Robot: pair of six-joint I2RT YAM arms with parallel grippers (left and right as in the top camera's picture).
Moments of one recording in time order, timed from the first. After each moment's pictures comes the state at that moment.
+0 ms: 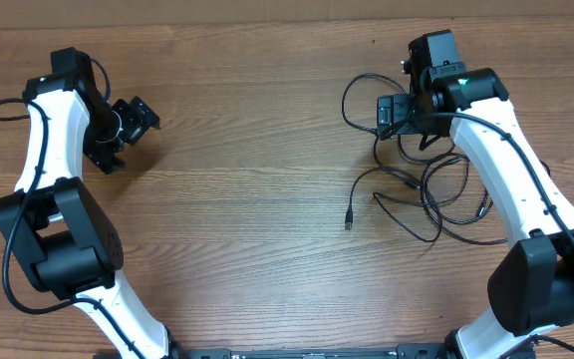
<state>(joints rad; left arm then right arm) 0.27 2.04 1.71 -1.10 0.21 -0.54 0.20 1.79 1.58 -0.98 0.09 0.17</state>
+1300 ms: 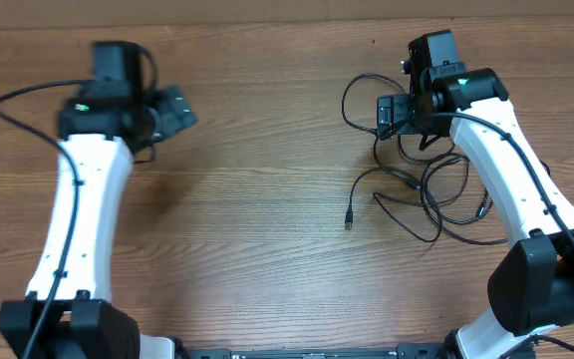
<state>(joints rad) -0.03 1.60 1.44 -0.88 -0.06 -0.51 0.20 1.79 1.58 -0.98 0.09 0.17</state>
